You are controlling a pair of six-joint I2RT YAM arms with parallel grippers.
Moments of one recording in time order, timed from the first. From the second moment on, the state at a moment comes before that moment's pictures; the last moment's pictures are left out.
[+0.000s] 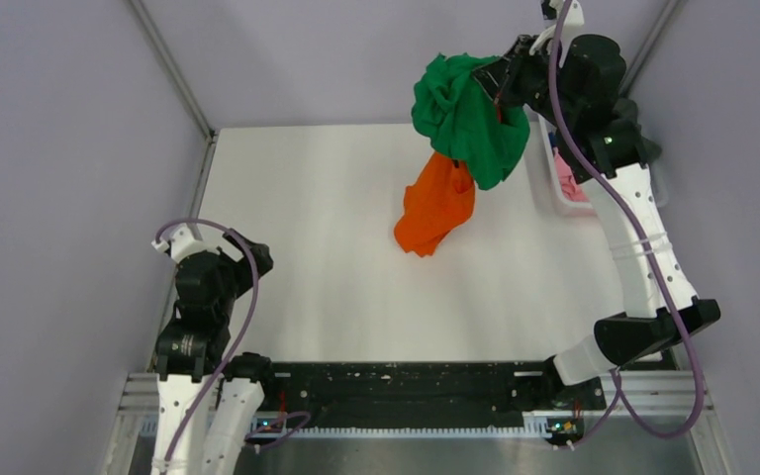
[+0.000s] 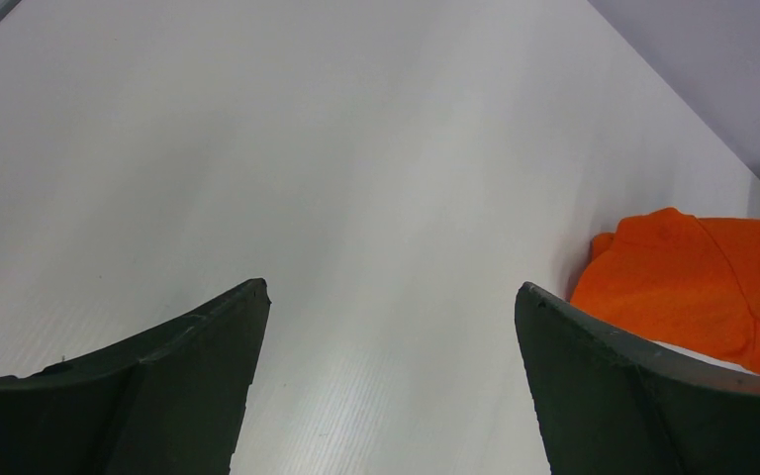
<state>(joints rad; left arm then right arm) -0.05 0.46 0.79 -0.76 -0.19 -0.66 0.33 1.51 1.94 -0.45 -0.22 0.32</state>
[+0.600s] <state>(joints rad) -0.05 0.48 0.79 -0.76 -0.20 -0.66 0.17 1.48 1.76 -0.51 -0.23 0.31</state>
